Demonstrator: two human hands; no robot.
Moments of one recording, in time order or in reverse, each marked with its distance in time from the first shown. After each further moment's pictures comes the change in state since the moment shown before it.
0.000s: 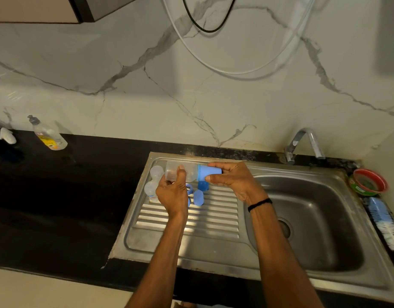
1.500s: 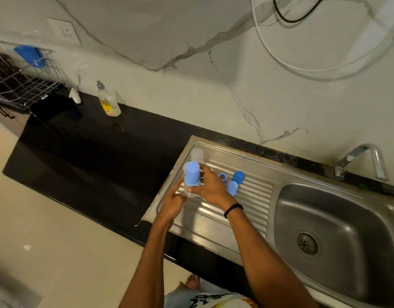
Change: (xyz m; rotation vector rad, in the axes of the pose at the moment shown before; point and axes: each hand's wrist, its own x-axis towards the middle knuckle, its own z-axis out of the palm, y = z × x) left_hand 0.017 -0.010 -0.156 0.429 -0.367 -0.143; right_hand 0.014 0.070 0.159 -0.422 -0.267 -0.056
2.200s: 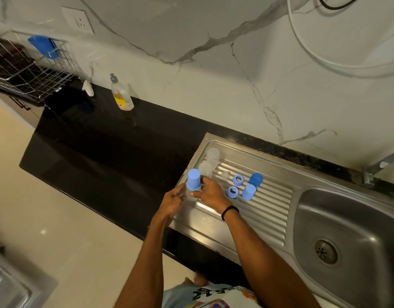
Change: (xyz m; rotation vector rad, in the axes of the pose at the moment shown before) left_hand 0.042 -0.039 -0.057 0.082 -0.020 -0.174; right_hand 0.046 0.037 0.062 -0.020 -0.050 0.135
